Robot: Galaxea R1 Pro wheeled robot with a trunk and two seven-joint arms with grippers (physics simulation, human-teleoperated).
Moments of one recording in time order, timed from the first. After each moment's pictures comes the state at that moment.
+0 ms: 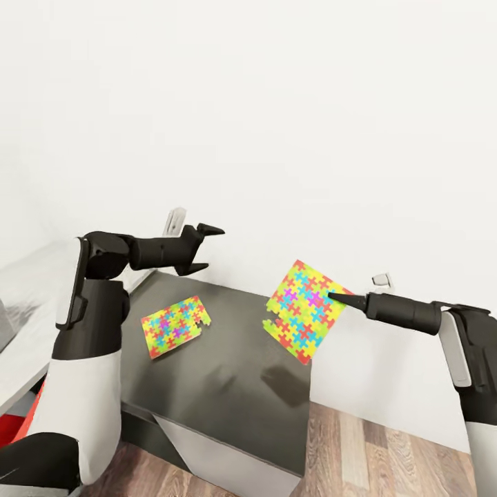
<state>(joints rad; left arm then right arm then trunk) -0.96 -0.06 0.00 -1.61 2.02 0.82 1.26 -0.64 -0.28 -0.22 -1.49 -0.29 1.04 1.17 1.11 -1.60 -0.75</state>
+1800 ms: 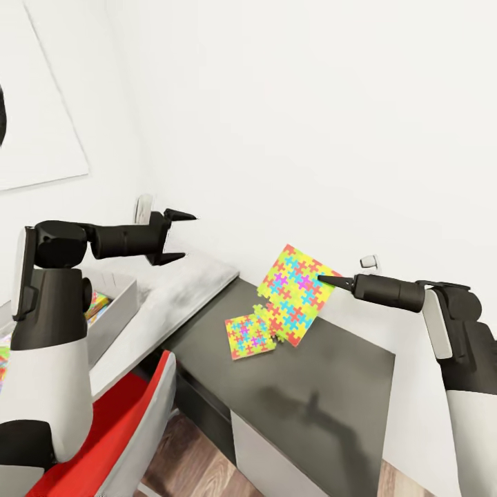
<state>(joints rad) -1.01 0.09 0.07 -1.61 2.25 0.76 1.34 -0.77 -0.25 -0.16 -1.40 -0.28 1.04 1.16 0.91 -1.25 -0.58</state>
